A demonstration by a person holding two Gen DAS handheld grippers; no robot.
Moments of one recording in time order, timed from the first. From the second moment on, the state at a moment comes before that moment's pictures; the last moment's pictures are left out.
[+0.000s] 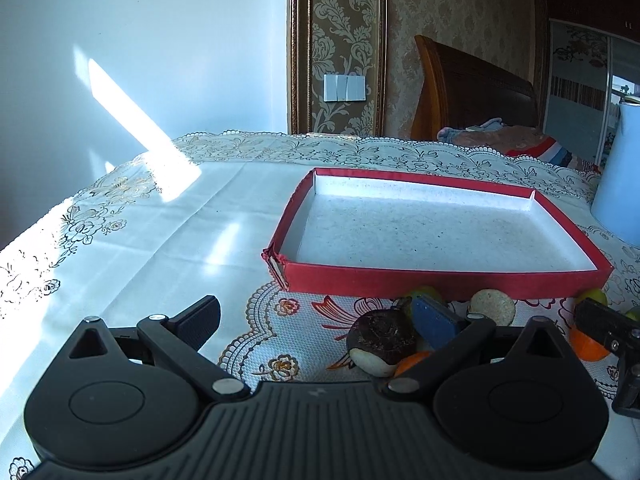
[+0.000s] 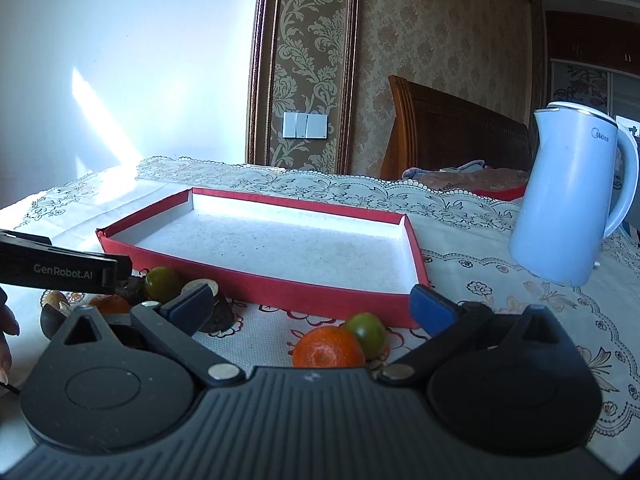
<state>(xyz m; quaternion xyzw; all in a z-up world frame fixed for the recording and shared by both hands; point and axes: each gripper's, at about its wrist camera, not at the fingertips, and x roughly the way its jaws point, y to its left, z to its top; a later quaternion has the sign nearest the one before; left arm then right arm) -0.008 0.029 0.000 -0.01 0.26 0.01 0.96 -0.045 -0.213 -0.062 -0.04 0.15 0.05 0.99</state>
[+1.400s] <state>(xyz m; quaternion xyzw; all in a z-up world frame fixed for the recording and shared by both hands) -0.061 0.012 -0.018 0.11 0.27 -0.07 0.95 -0.030 -0.232 -0.063 0.03 0.18 0.04 0.98</state>
